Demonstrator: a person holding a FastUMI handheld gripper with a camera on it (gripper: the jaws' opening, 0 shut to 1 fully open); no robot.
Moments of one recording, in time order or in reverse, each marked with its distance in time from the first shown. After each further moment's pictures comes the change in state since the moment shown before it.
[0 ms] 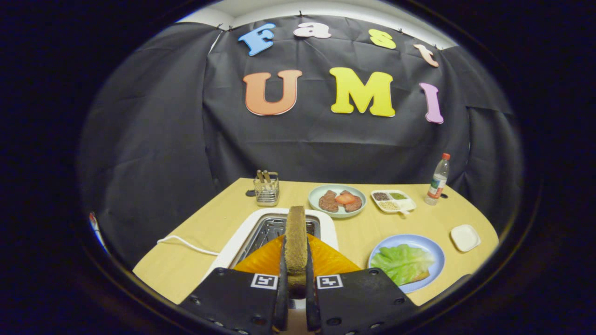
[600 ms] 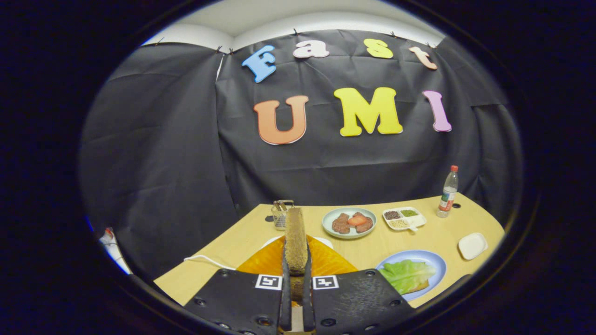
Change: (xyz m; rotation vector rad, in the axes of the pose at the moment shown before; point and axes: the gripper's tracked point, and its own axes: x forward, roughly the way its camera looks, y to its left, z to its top) arm -0.048 -0.009 0.058 0.068 -0.141 0.142
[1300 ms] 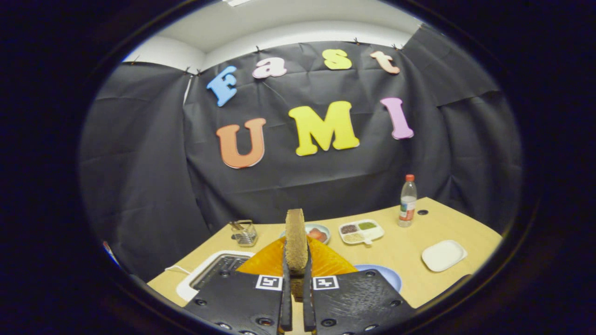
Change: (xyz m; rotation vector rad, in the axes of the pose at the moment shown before) arm -0.023 -0.149 0.012 0.099 -0.071 -0.179
